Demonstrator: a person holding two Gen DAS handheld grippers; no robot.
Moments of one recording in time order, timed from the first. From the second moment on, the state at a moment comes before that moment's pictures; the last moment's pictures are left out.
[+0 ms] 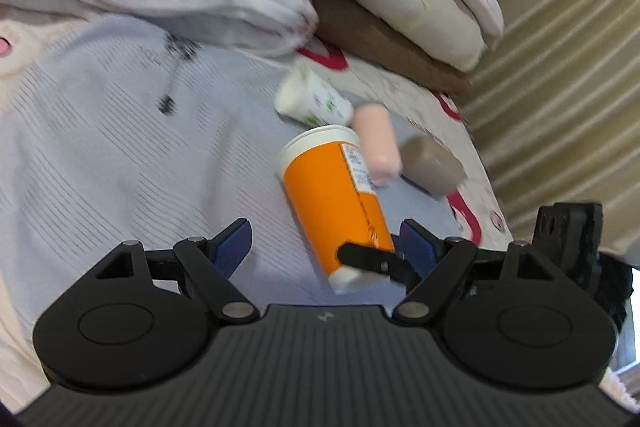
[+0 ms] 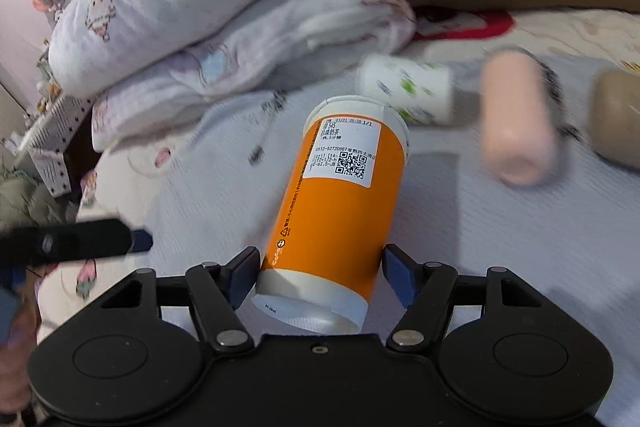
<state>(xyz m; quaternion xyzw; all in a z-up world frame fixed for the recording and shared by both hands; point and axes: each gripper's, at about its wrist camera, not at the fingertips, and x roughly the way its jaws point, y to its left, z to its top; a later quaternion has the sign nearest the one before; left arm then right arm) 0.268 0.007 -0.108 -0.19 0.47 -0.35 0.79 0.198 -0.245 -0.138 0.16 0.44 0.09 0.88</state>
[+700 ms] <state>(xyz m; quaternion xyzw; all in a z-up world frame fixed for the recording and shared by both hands) 0.254 -0.086 -0.157 -0.19 0.54 -0.36 0.74 0.138 -0.272 -0.154 0.10 0.40 0.14 0.90</state>
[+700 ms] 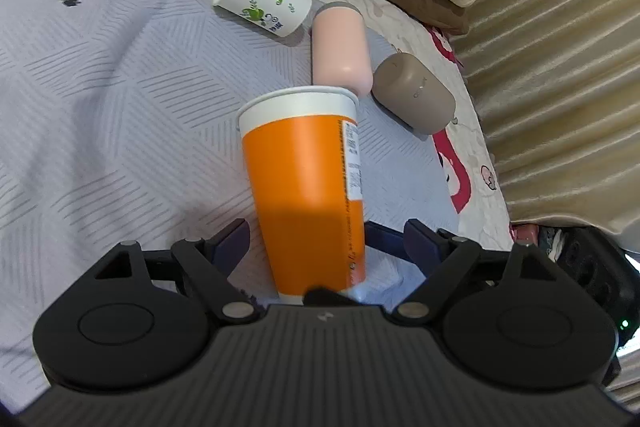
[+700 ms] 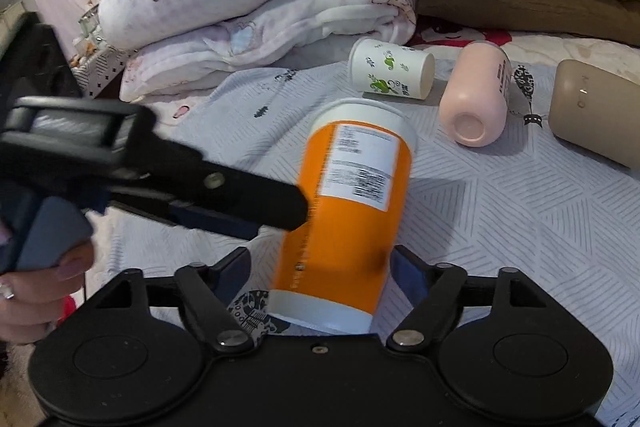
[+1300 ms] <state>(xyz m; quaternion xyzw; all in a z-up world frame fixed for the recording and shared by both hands) 0.278 -0.118 -0.190 -0.20 0.55 -0.38 0.71 0.164 -0.291 -0.154 0.06 0.46 0.11 0.88</state>
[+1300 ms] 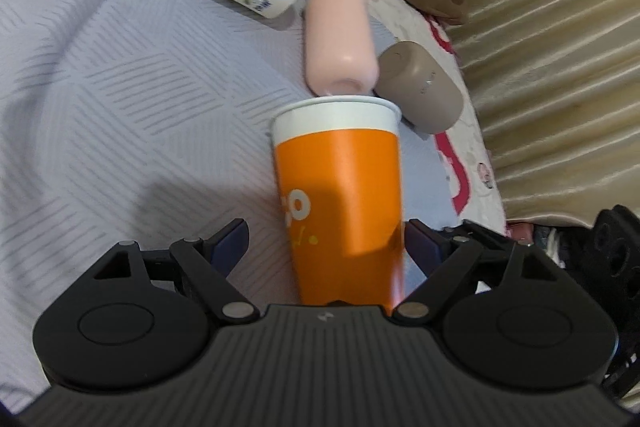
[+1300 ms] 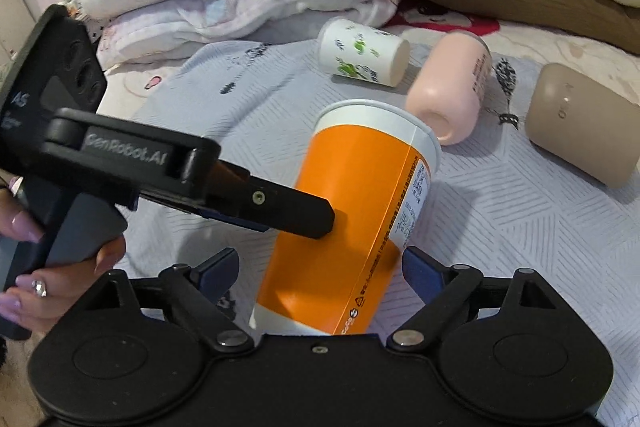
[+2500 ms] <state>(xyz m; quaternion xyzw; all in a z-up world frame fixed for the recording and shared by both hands) 0.245 -0.094 -0.112 0.02 0.30 -0.35 0.89 0.178 -0.216 -0.162 -0.23 0.18 0.15 0.94</state>
